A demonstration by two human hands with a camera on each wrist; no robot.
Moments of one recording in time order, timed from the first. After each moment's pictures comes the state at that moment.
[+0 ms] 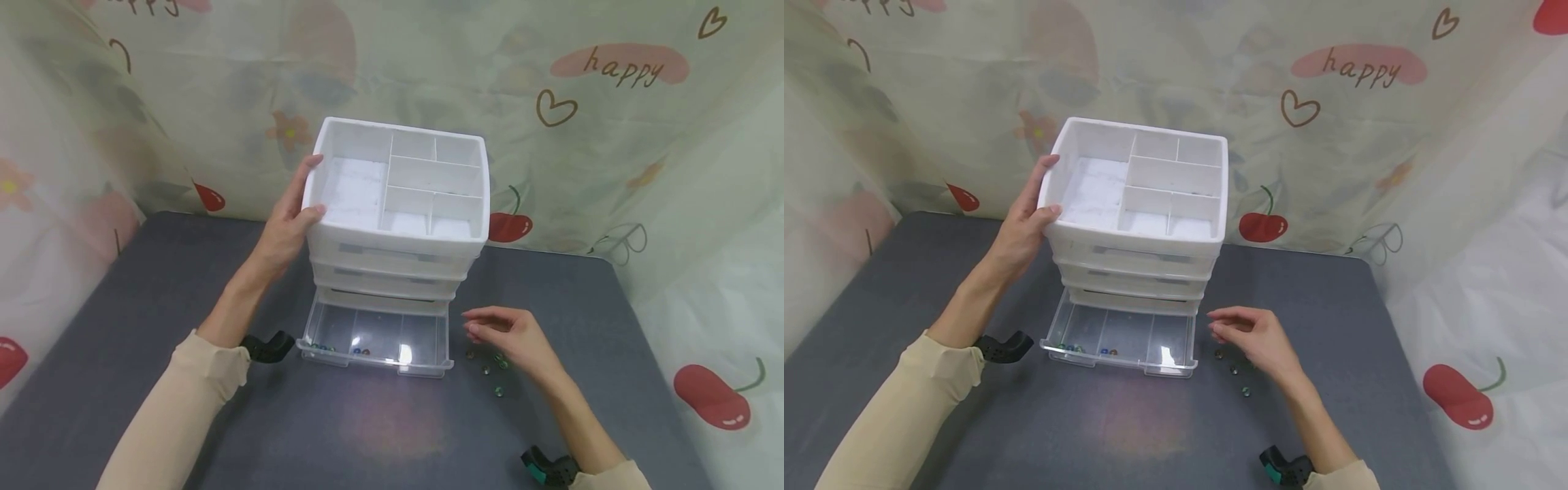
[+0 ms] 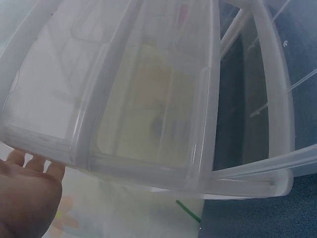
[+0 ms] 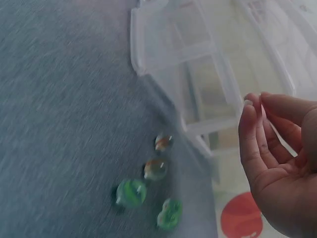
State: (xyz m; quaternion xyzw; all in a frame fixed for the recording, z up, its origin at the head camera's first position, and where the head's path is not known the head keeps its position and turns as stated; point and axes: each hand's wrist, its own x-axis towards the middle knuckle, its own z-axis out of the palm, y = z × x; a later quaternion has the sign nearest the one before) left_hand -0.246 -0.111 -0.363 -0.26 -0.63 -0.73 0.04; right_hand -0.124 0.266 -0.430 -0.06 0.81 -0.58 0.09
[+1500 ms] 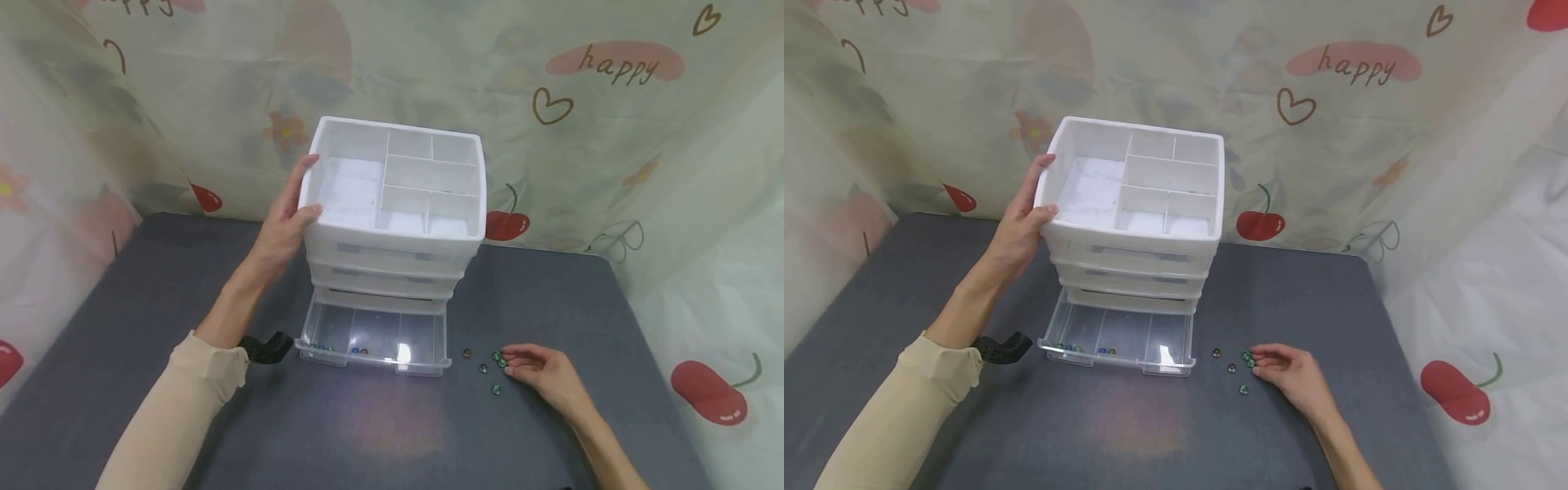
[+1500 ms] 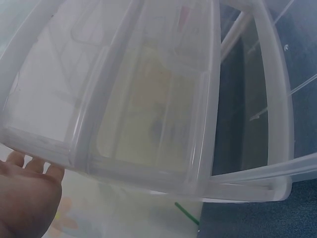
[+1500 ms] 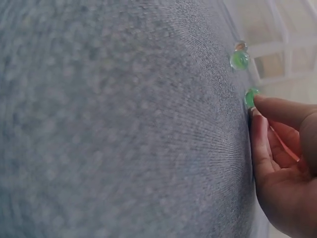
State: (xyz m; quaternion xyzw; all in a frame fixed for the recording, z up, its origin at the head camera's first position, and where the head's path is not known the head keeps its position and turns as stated) left_hand -0.246 -0.110 -0.363 -0.26 -0.63 -0.74 0.04; right_hand -0.084 0.332 -0.485 0.03 0.85 -0.52 0.08
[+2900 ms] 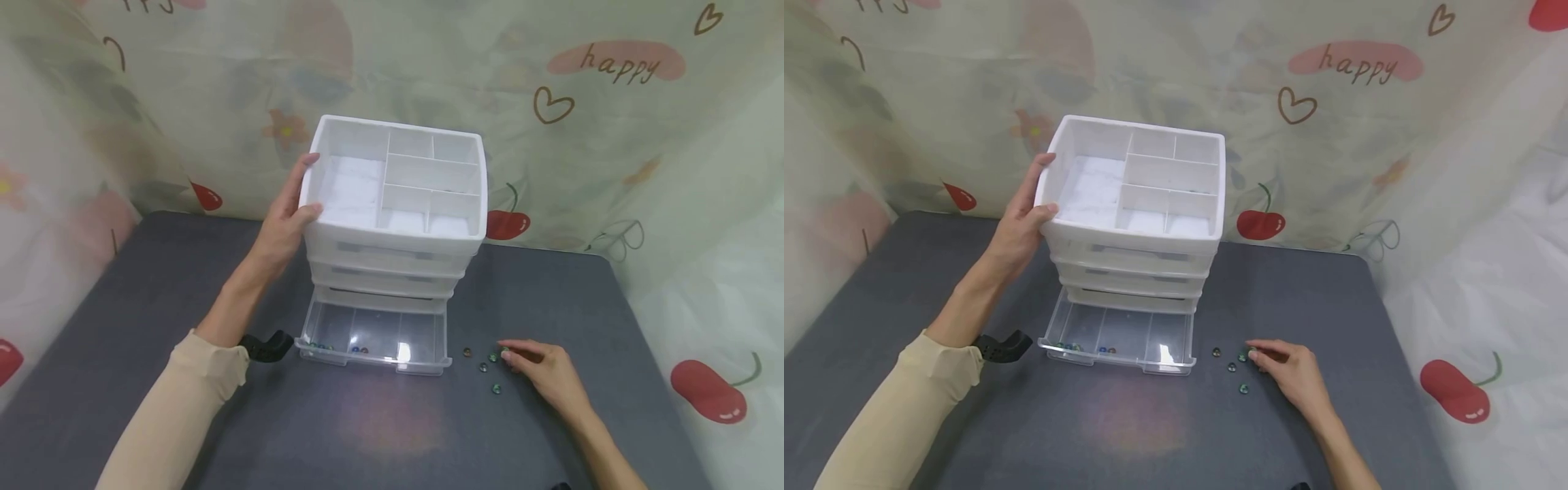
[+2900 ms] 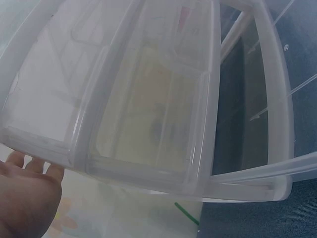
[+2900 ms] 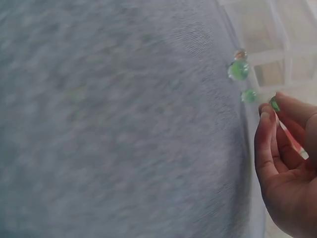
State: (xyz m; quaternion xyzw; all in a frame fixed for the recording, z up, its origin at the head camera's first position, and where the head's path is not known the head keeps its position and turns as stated) left_hand -0.247 -0.109 -0.363 -0.26 -0.62 -0.74 0.04; right_hand -0.085 0.324 -0.481 0.01 0.89 -0.46 0.02
